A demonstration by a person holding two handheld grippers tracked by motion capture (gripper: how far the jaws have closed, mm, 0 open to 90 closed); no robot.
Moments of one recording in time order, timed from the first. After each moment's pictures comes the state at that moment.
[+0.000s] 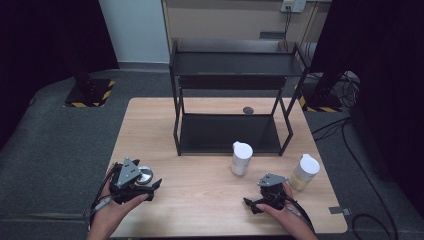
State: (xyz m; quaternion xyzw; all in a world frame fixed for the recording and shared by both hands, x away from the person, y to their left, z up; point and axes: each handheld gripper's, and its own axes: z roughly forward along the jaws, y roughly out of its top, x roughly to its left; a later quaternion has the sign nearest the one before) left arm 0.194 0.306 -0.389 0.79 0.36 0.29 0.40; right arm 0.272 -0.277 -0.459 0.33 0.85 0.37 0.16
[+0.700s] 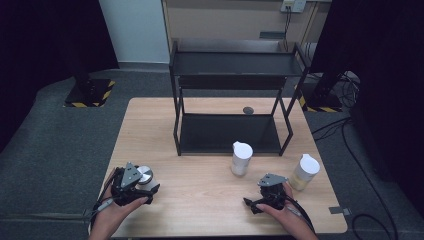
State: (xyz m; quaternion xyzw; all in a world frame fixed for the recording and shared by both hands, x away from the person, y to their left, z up) left arm 0.207 0.310 -0.408 0.80 0.38 0.27 0.37; right arm 0.272 -0.277 -0.459 0.33 0.85 0.37 0.16
